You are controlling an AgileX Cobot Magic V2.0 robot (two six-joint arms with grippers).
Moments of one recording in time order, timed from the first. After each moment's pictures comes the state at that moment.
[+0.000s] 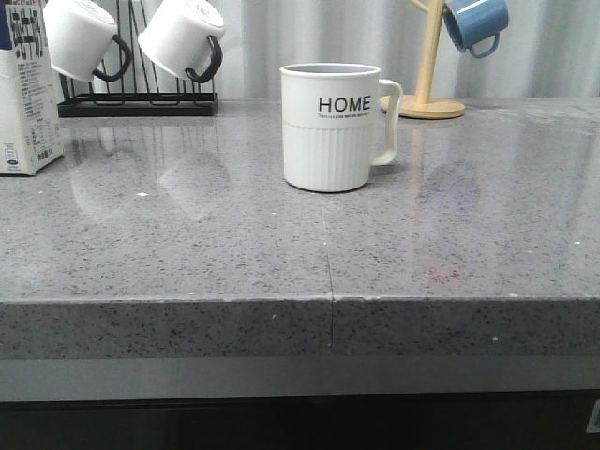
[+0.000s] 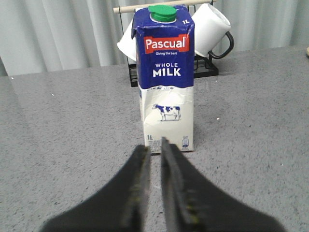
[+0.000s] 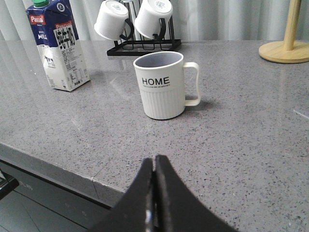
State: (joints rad) left arm -0.08 0.39 -0.41 -0.01 0.24 0.04; right arm 0.47 0.08 -0.23 0.20 0.30 -0.03
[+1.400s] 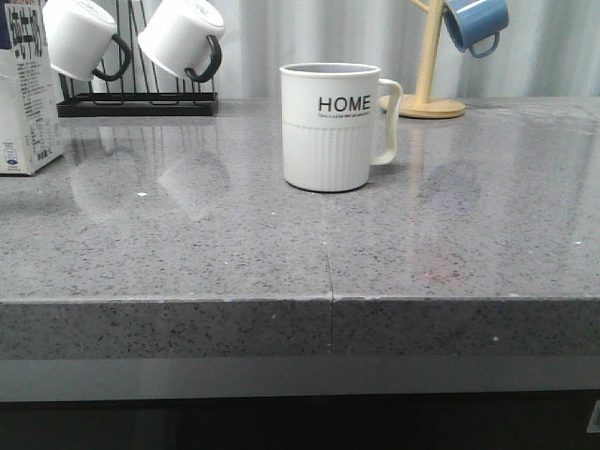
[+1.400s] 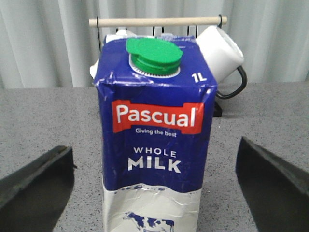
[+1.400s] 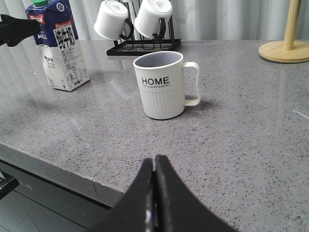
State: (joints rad) left arm -0.14 1.22 -0.64 -0.05 -0.40 -0.01; right arm 0.47 0.08 -0.23 0.20 0.30 -0.03
